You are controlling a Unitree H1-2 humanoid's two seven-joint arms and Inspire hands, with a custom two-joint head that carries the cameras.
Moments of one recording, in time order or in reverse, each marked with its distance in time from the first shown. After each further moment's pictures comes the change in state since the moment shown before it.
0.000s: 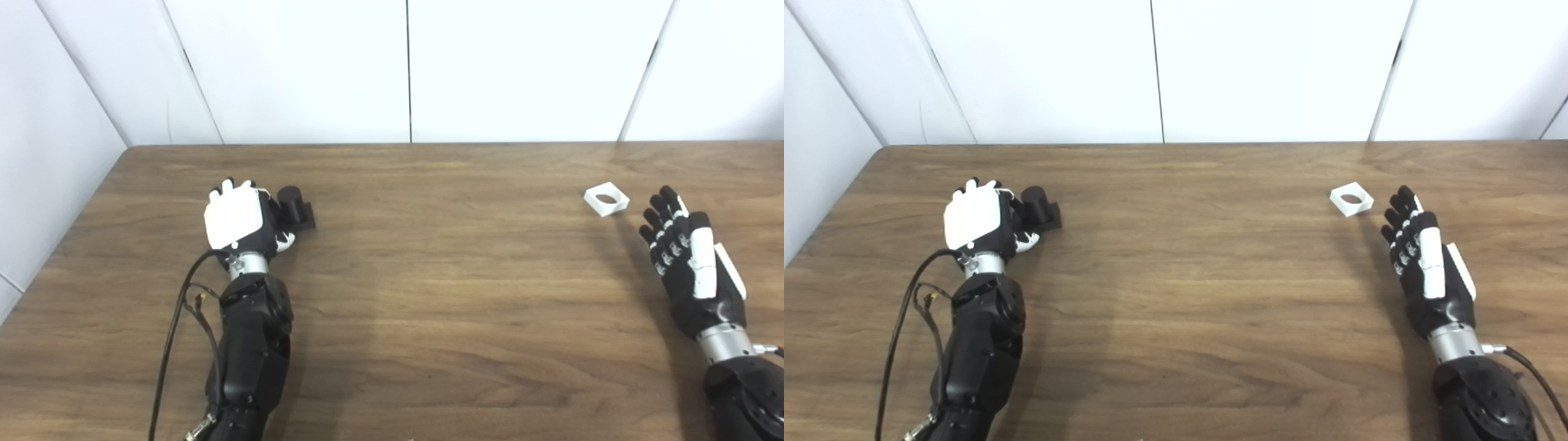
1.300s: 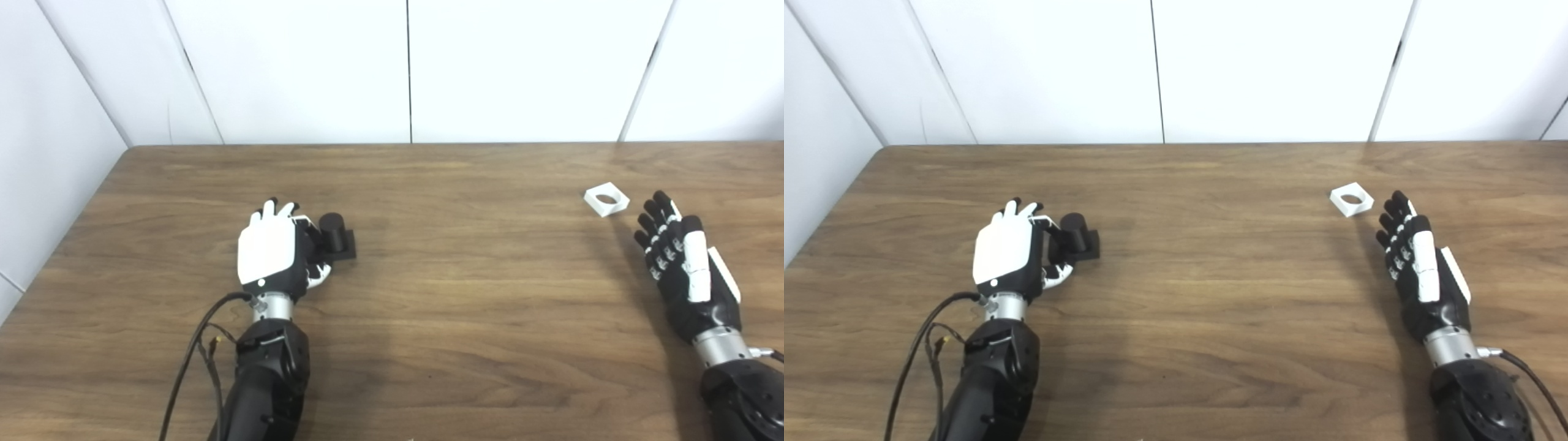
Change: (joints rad) left arm 0.184 0.017 -0.225 -0.250 -0.040 0.000 -0.013; right arm 0.014 0.007 0.010 -0.024 -0.012 0.032 -0.006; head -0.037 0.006
